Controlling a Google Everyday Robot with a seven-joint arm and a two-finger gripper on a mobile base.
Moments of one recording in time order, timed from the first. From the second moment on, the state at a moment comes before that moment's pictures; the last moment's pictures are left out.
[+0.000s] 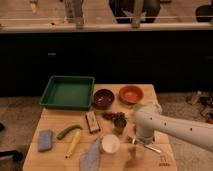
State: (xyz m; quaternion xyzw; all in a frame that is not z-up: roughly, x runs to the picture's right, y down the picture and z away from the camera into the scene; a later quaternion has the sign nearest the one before) arm 0.197 0.316 0.762 -0.42 0.14 0.23 0.87
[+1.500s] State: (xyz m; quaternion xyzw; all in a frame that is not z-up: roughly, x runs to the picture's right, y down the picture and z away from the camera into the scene) arm 0.195 0.319 0.771 -0.44 0.14 0.22 0.86
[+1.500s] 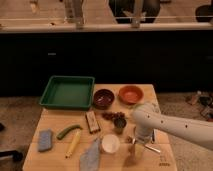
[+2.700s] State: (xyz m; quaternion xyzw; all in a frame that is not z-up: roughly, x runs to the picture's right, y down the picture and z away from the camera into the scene) arm 0.196 0.317 0.770 -0.43 0.14 0.22 0.86
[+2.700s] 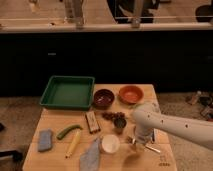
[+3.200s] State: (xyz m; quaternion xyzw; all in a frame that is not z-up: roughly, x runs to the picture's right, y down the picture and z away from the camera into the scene) arm 0.197 0.317 0.773 -0.45 0.13 0.23 0.85
